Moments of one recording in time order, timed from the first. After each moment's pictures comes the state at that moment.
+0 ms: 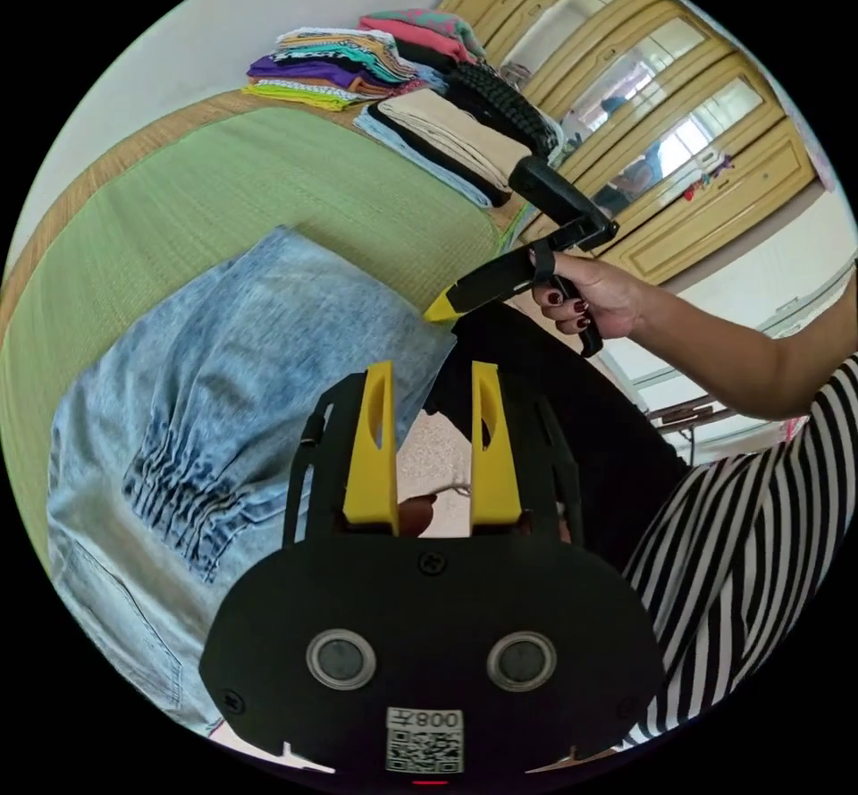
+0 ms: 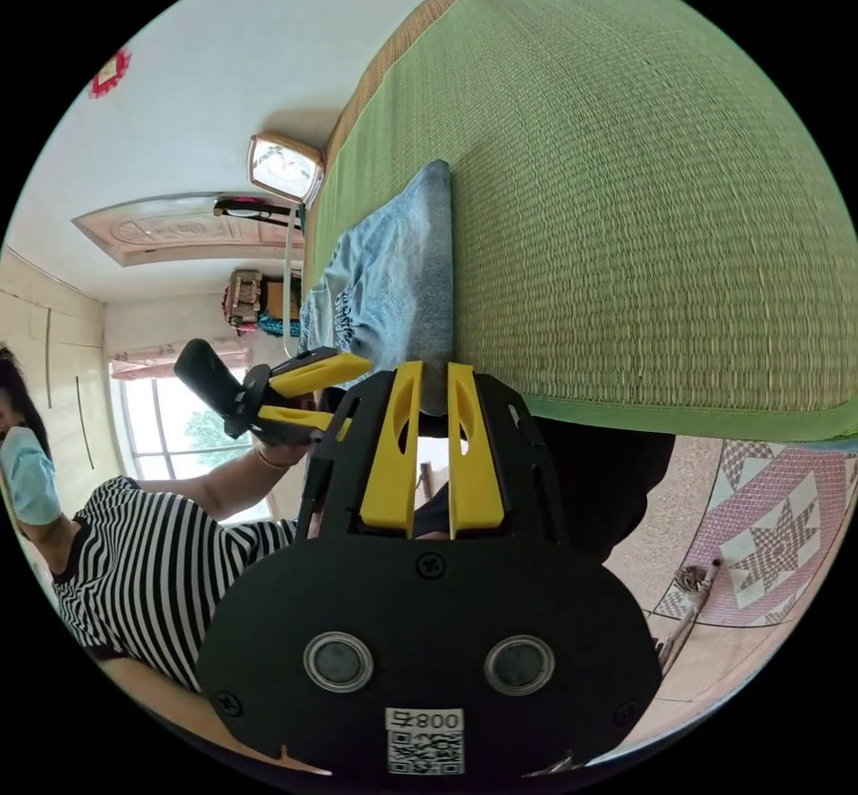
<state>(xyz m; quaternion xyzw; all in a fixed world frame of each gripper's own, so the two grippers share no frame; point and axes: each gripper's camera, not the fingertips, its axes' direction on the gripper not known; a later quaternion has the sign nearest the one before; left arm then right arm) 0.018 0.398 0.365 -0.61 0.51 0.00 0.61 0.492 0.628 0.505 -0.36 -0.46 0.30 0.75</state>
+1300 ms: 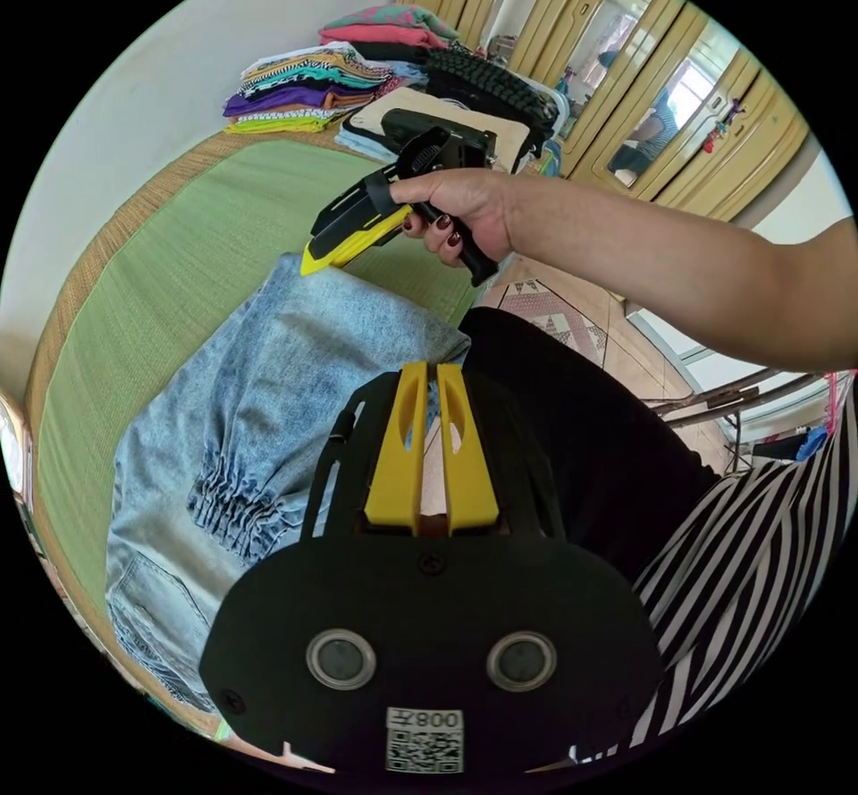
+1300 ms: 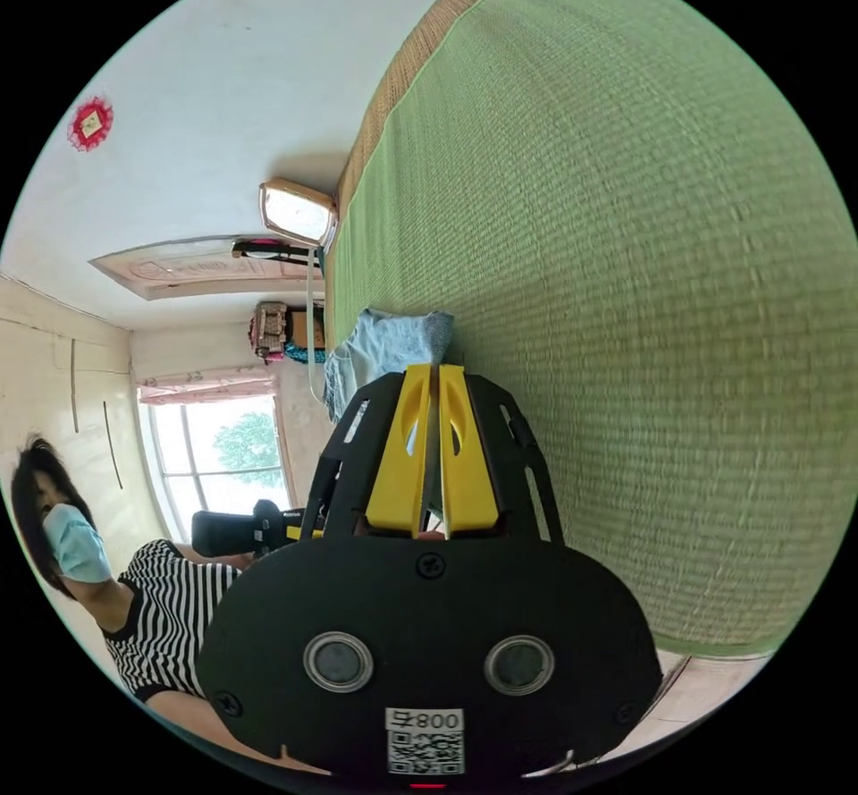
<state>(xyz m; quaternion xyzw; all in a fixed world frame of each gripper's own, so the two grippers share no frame) 0.020 0.336 0.230 -0.58 0.49 0.05 0.65 0.545 0.549 0.589 -0.33 -0.47 0.33 0.74</state>
